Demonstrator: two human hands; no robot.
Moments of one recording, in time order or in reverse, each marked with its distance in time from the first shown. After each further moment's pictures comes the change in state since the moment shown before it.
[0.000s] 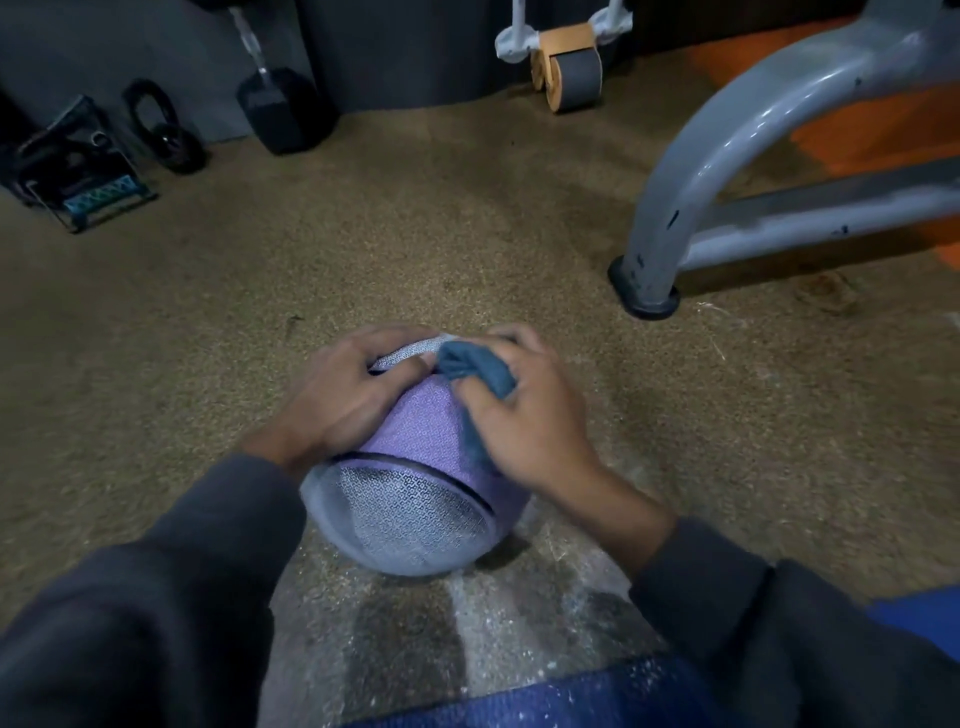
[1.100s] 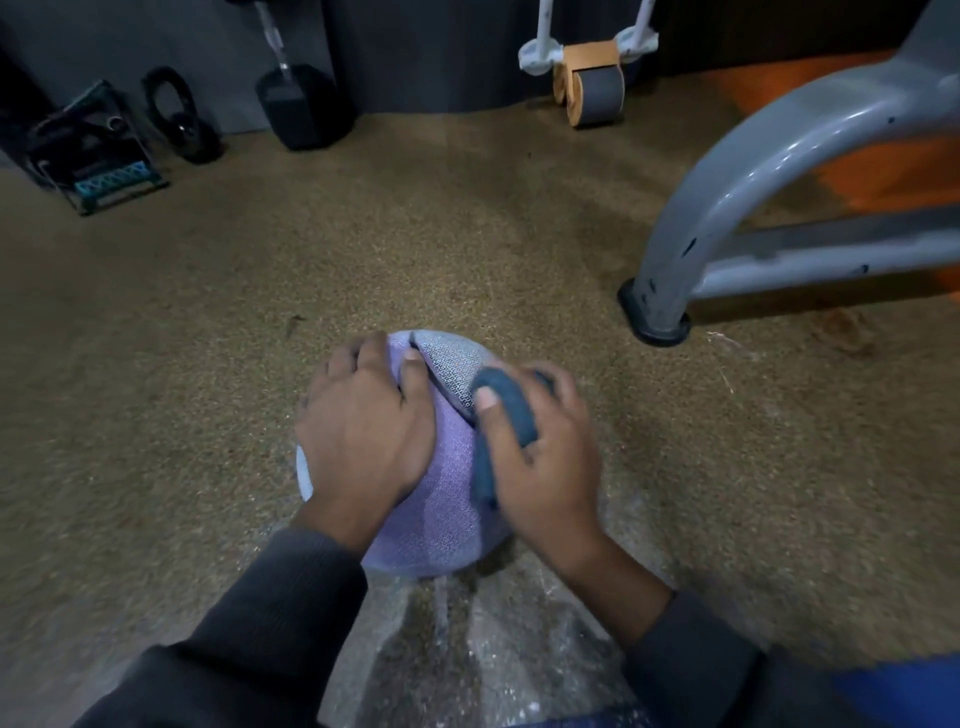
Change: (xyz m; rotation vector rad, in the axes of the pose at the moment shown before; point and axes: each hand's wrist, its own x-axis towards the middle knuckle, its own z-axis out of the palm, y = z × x) left_hand -0.012 0.042 0.037 0.289 0.401 -0.379; right_hand -0.012 0.025 0.008 0.030 0.183 0.013
